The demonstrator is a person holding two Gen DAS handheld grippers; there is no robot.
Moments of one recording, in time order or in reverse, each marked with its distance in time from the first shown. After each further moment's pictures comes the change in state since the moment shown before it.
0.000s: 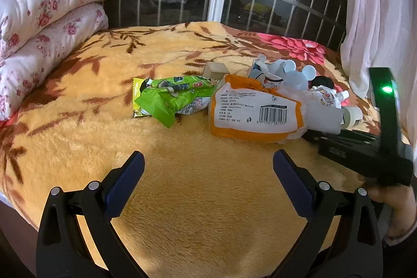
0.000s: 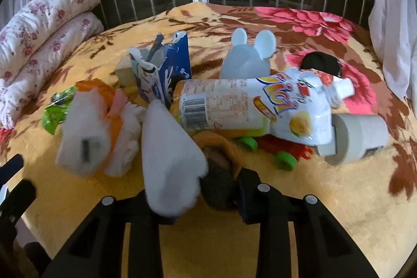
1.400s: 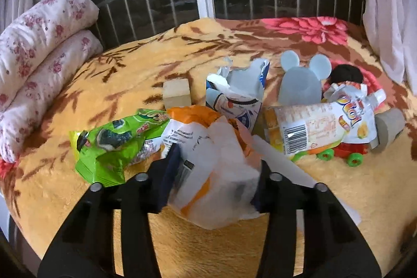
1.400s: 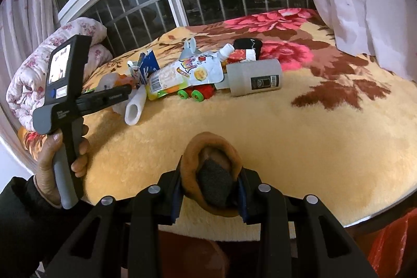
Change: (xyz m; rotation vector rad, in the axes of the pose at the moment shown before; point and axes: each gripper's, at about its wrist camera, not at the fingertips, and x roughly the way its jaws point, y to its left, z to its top) left arm 0.083 -0.097 0.042 0.131 0.029 0.222; right arm -0.105 -0.102 -0.096 0.110 -0.121 0.104
